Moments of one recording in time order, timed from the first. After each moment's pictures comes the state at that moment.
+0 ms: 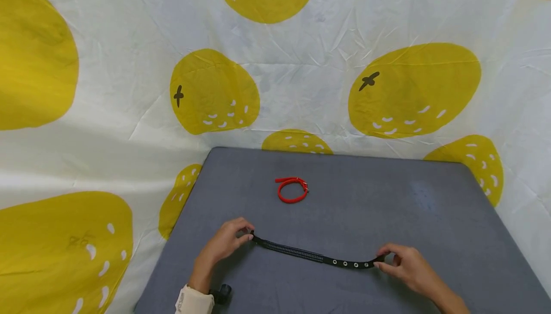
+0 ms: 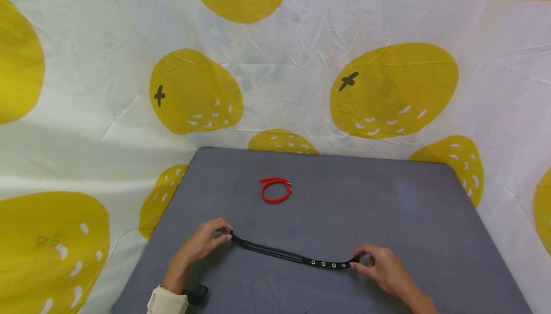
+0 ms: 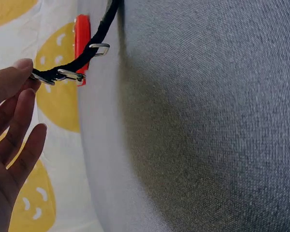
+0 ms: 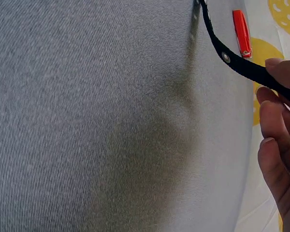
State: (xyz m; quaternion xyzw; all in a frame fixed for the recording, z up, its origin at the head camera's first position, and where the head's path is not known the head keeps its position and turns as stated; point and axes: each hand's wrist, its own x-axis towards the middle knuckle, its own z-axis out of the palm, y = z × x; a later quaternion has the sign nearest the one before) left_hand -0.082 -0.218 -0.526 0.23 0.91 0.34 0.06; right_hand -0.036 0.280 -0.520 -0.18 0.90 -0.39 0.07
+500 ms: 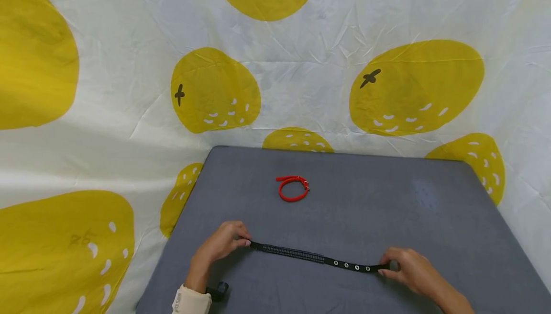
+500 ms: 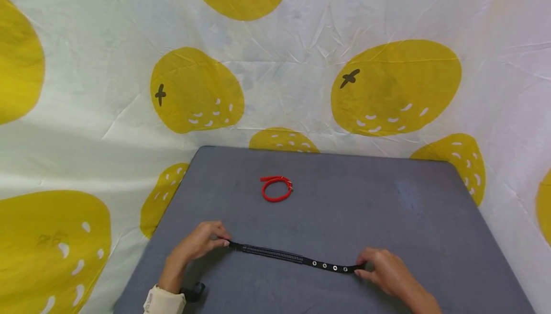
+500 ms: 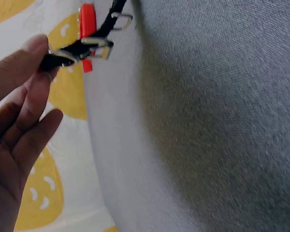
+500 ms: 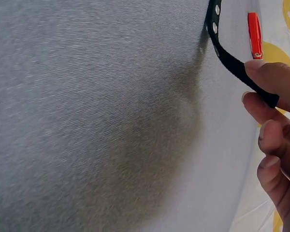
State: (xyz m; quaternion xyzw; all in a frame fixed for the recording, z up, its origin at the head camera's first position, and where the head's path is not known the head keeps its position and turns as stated) left_hand -0.076 -0.229 -0.519 0.25 0.90 0.33 0.11; right_hand -0.033 0.288 -0.524 -0.25 0.93 -0.27 0.07
